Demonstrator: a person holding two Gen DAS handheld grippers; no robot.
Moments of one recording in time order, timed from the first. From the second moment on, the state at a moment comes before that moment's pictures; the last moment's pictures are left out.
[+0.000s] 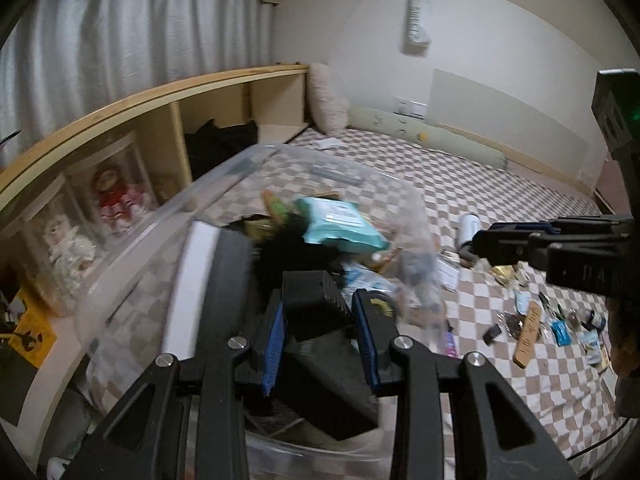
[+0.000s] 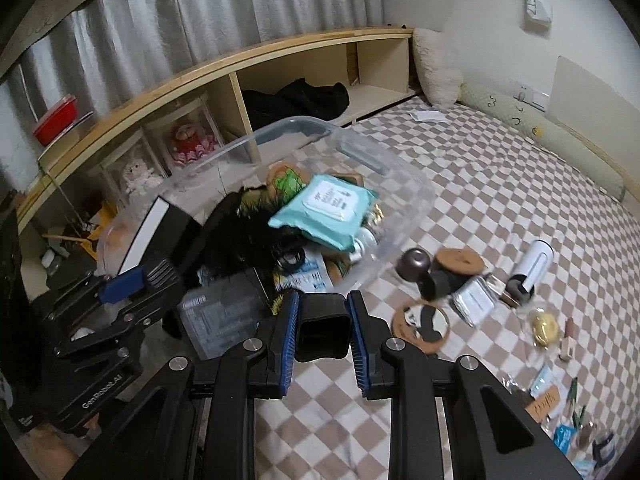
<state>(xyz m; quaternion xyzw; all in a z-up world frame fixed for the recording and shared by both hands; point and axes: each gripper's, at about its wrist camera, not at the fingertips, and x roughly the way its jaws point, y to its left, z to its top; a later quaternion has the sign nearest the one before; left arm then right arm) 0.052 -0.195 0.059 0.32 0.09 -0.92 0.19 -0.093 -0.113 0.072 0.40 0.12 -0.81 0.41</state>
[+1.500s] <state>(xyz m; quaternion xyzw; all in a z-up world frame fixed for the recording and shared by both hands) 0.029 -0.202 0.033 0.35 0.11 -0.92 0.16 -0.121 -0.160 0.028 0.45 0.09 -0.79 0.41</state>
